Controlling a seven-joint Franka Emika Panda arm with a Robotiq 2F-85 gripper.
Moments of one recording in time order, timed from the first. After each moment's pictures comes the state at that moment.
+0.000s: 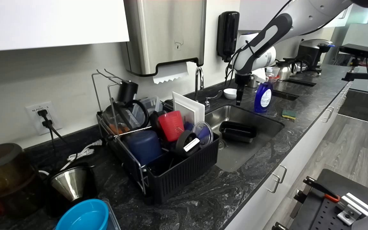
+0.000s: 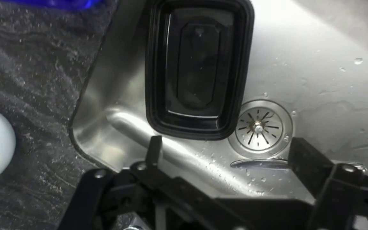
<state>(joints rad) -0.29 0.43 -0.08 -1.89 -0.14 2.46 -0.81</state>
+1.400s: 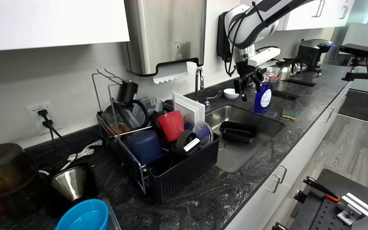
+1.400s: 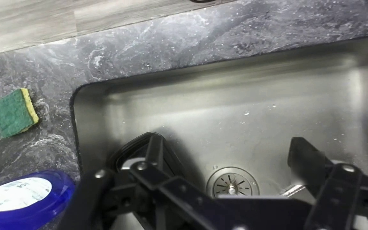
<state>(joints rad) -0.06 0.12 -0.11 -2.01 -0.22 1.88 0.06</state>
